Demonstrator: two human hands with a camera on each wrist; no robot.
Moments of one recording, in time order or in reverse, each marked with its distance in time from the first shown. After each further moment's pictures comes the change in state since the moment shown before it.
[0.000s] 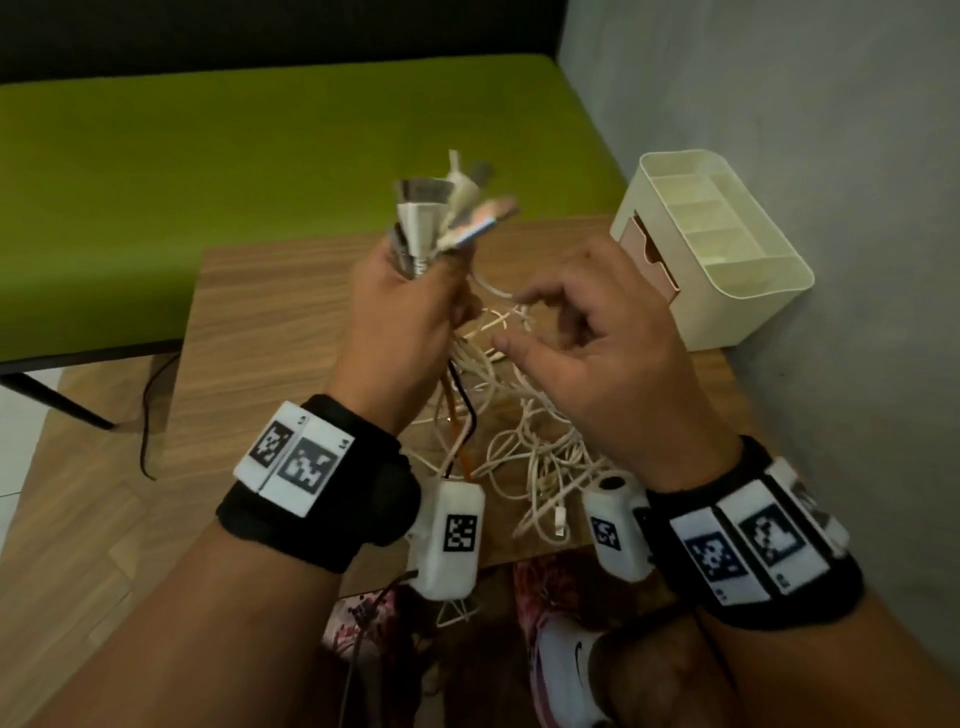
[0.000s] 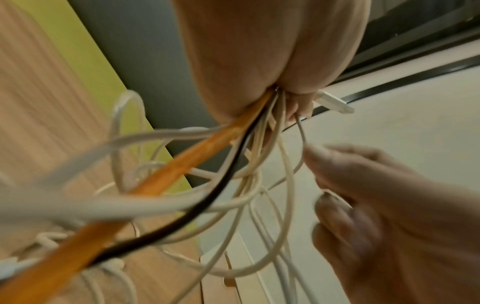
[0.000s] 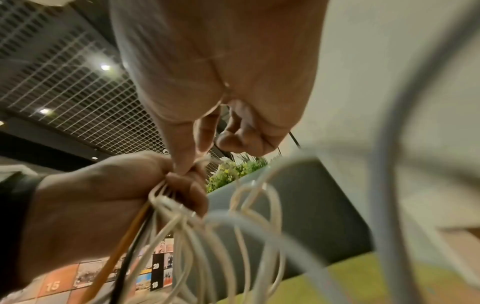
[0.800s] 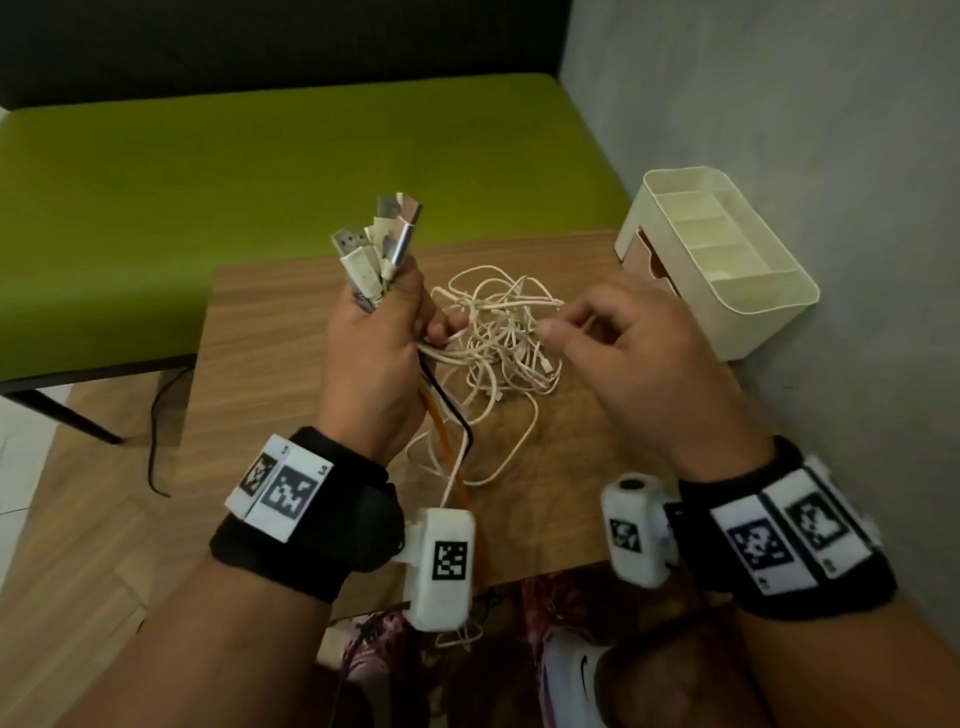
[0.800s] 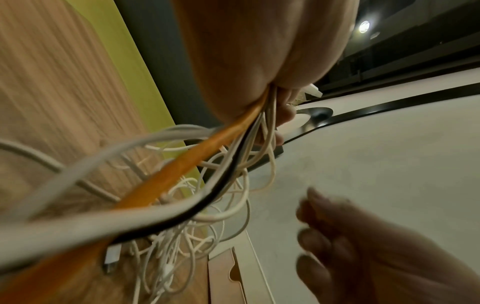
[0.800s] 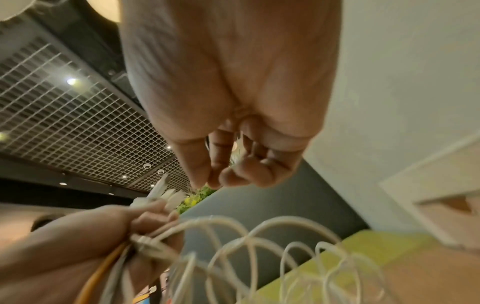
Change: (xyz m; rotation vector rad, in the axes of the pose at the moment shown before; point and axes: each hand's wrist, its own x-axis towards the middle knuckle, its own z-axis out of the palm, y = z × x) left_hand 0.001 -0.007 -0.019 -0.281 0.131 -0.119; right_hand 0.007 0.017 -0.009 -0.101 -0.049 0.177
